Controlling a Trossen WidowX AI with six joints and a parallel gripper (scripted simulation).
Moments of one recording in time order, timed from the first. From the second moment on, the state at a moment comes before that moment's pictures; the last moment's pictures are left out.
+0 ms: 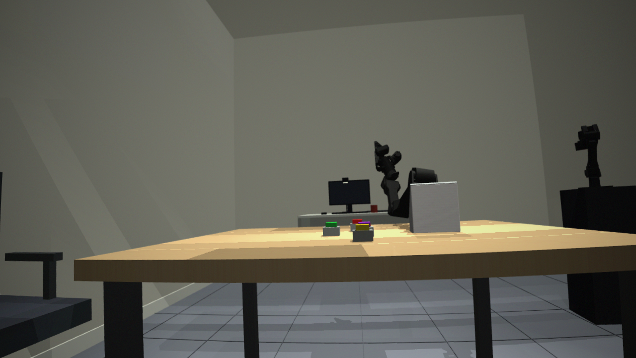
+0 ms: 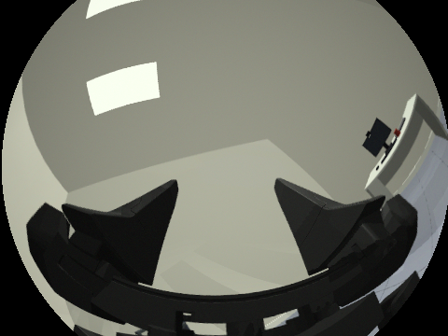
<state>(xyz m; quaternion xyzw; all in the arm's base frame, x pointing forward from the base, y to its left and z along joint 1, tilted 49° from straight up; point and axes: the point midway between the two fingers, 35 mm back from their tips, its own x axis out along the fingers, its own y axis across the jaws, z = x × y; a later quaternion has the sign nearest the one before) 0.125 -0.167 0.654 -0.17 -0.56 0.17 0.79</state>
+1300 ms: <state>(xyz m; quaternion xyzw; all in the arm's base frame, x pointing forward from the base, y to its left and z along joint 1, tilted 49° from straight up) 0.061 0.343 0.486 -0.33 -0.10 0.53 0.78</state>
